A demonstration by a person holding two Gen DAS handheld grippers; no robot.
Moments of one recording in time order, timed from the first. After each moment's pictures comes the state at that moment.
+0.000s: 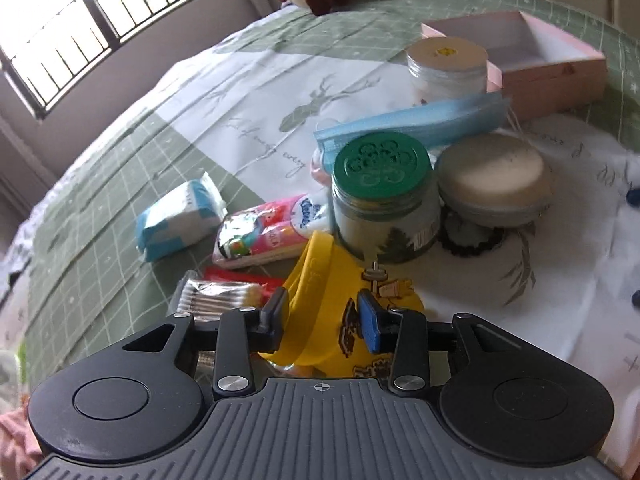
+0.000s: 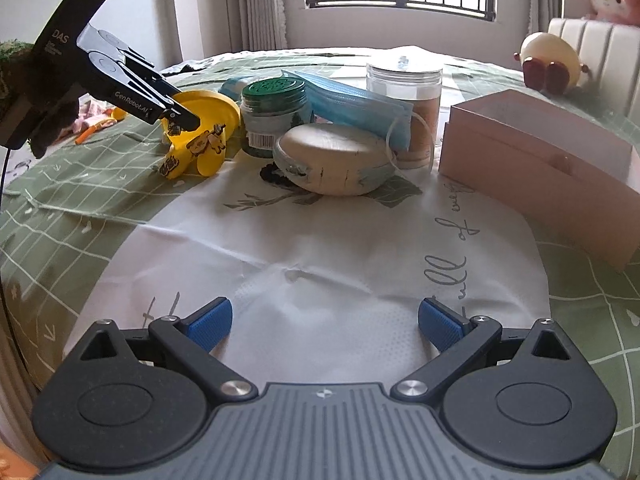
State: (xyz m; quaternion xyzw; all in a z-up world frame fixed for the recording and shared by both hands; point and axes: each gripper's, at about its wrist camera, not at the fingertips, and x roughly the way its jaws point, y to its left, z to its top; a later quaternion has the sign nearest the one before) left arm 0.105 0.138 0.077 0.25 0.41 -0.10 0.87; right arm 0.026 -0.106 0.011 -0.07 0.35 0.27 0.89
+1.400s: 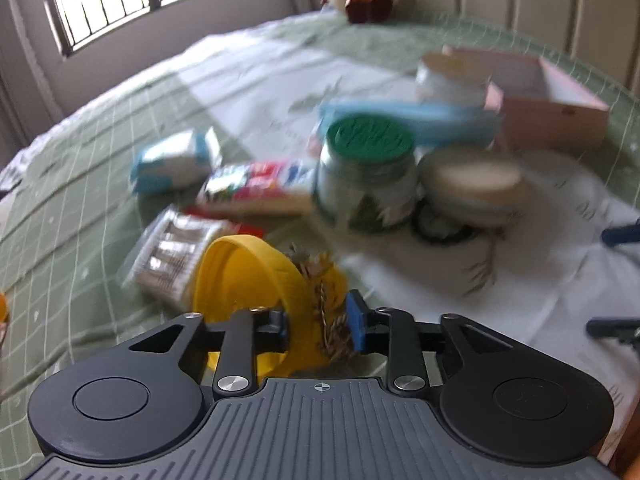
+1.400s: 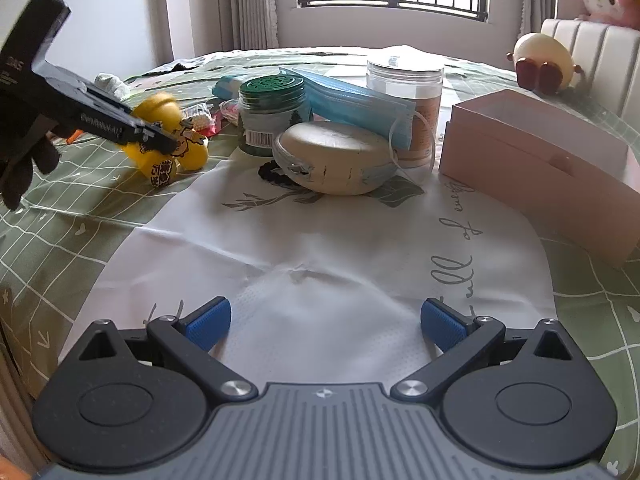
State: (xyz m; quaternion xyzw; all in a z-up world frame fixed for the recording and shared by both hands) left arm 0.072 0.155 0.062 0.12 0.41 -0.08 0.90; right arm 0.023 -0.098 0.010 -0.07 0.35 0.25 0.90
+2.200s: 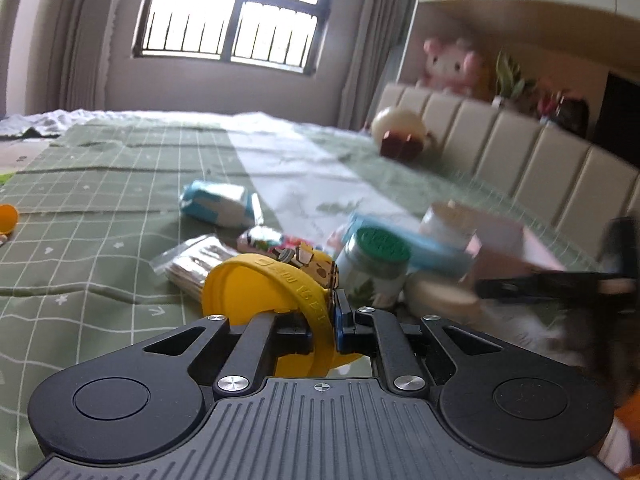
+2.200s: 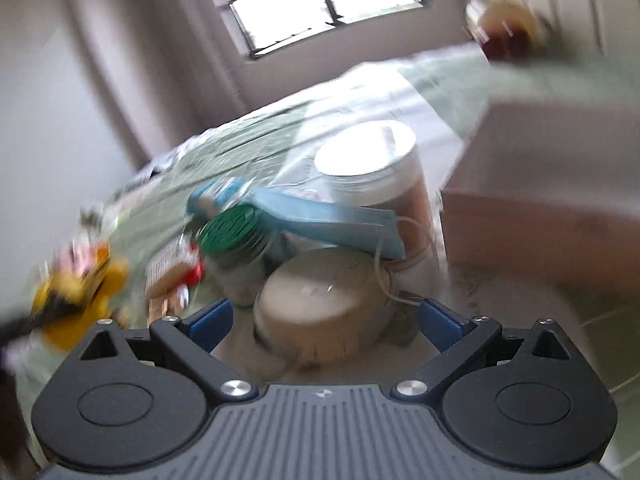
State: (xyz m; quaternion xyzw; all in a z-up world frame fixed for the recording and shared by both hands) left arm -0.015 0.212 0.094 -0.09 0.24 -0.07 0.96; right arm 0.140 -0.104 0.038 0.18 0.37 0.22 0.89
